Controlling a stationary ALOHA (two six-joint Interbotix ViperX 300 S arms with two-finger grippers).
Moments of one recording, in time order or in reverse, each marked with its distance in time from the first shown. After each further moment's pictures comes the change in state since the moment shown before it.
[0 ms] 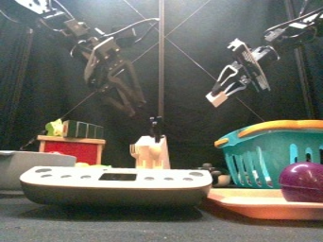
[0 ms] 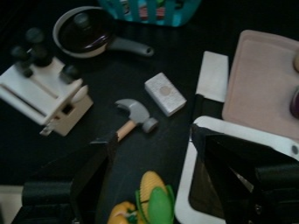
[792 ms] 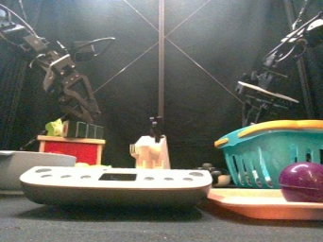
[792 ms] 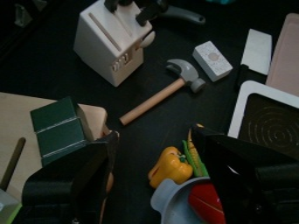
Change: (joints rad) left arm 0.086 -0.270 0.233 -0.009 -0.002 0.012; right arm -0.184 0.147 0.012 0.166 0.233 -0.005
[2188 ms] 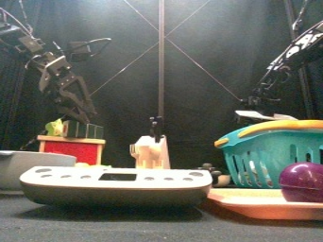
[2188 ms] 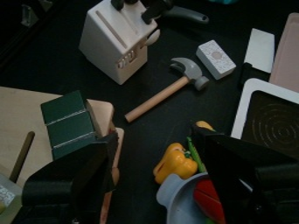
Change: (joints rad) left arm 0.000 -0.005 0.023 0.003 0.000 0.000; right arm -0.120 0.166 -0.012 -0.006 -0.044 -0.003
